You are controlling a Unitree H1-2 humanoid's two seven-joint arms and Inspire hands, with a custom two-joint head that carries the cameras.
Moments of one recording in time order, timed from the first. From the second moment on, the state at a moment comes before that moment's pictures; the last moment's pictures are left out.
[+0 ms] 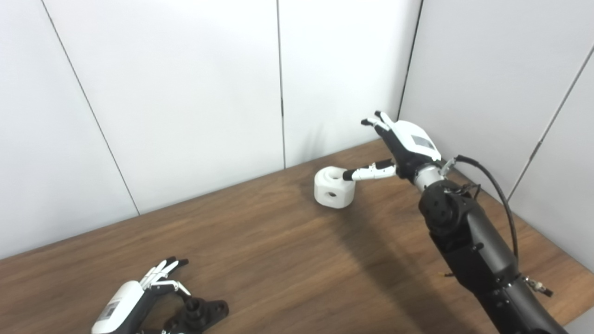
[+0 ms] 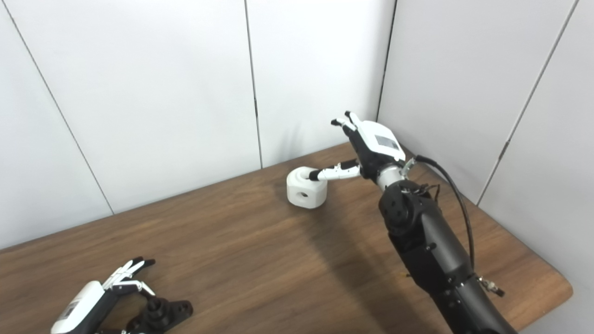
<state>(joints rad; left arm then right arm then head) -0.45 0.41 -0.60 0.50 0.42 -0.49 0.04 -0.31 -0.56 -0.10 -0.16 -0.72 0.45 0.20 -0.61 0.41</state>
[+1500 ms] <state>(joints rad) -0.44 0.42 -0.59 0.49 0.42 -0.49 0.04 -0.40 -0.51 0.04 0.15 -0.65 0.46 0.15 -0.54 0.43</state>
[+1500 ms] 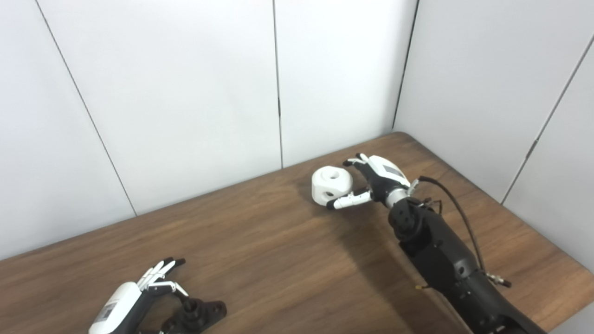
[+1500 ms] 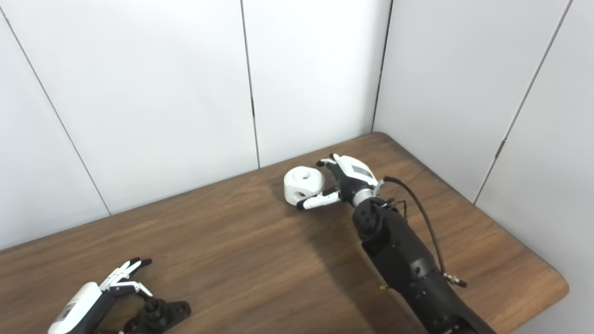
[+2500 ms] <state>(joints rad) -0.44 0.42 -0.58 0.48 0.42 -0.49 0.04 -0.41 -0.44 0.05 0.21 -0.63 0.42 0.00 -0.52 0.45</state>
